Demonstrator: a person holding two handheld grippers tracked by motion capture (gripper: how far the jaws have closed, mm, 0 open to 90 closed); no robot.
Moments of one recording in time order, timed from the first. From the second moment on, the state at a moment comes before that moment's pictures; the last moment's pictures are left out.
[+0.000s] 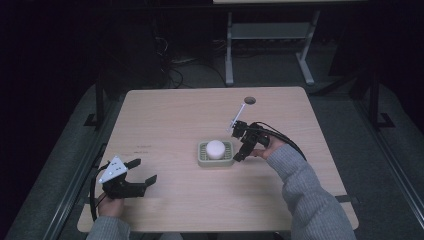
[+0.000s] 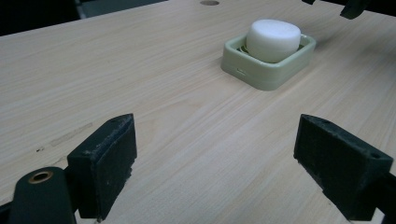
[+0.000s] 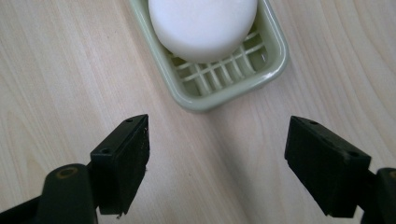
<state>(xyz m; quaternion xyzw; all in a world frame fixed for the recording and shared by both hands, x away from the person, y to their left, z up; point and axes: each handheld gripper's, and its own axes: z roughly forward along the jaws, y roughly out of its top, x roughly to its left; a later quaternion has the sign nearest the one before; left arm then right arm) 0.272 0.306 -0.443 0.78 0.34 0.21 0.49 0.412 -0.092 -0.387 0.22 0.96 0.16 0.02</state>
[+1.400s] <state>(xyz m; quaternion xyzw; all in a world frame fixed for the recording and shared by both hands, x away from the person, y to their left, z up) 0.272 0.304 -0.443 0.78 0.34 0.21 0.48 0.381 -0.147 -0.399 0.25 0.95 0.17 0.02</state>
